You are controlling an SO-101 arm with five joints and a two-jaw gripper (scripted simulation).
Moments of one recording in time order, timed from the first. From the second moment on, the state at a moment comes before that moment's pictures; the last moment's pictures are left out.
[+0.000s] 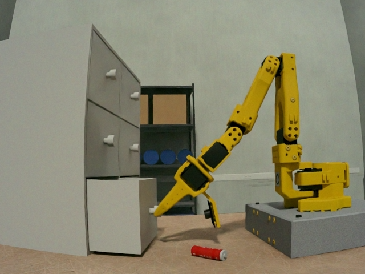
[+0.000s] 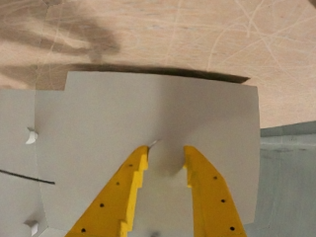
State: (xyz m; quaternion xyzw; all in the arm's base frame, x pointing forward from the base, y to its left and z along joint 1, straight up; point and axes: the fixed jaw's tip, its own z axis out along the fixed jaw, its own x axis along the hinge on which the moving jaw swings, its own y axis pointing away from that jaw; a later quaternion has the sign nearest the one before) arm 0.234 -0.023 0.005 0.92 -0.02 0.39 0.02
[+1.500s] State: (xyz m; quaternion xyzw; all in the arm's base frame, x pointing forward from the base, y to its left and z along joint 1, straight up) arm 0.264 -0.027 0.005 0.92 -0.03 0.39 0.02
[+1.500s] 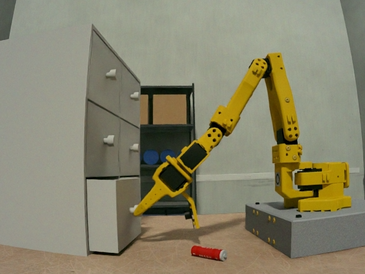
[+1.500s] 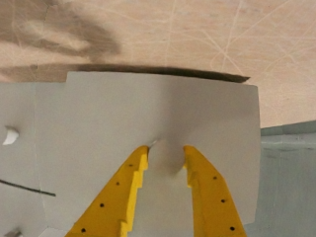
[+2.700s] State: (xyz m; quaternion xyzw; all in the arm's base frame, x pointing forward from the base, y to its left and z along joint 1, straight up) arm 0.295 -0.031 0.005 0.92 -0.03 0.39 0.02
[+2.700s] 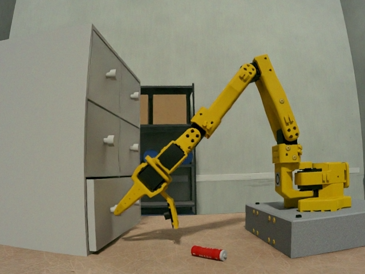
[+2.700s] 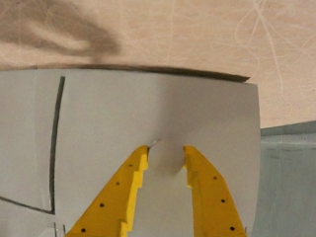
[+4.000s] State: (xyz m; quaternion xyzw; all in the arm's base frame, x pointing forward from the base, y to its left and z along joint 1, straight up) arm 0.304 -0.032 0.005 0.92 -0.03 0.39 0.02
